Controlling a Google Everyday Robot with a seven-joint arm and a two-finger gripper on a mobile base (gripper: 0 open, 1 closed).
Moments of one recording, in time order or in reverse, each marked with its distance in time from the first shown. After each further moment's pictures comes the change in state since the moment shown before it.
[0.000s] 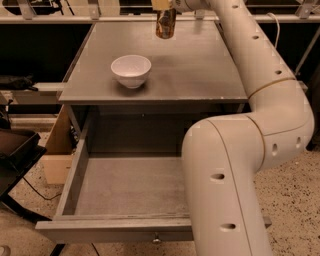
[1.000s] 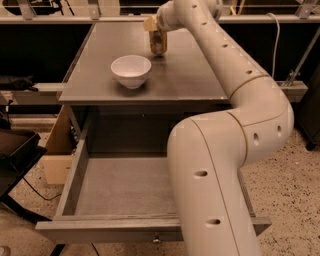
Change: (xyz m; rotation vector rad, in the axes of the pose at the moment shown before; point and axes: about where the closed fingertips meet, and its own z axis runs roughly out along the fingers) arm 0.054 0.012 0.065 0.069 0.089 -0.079
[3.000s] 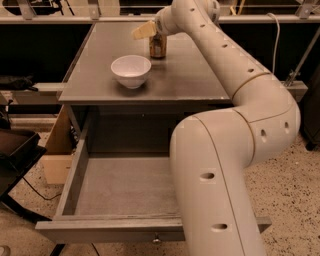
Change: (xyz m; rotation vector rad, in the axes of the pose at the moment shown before) arm 0.011 0.013 0.003 -0.013 0.019 0.010
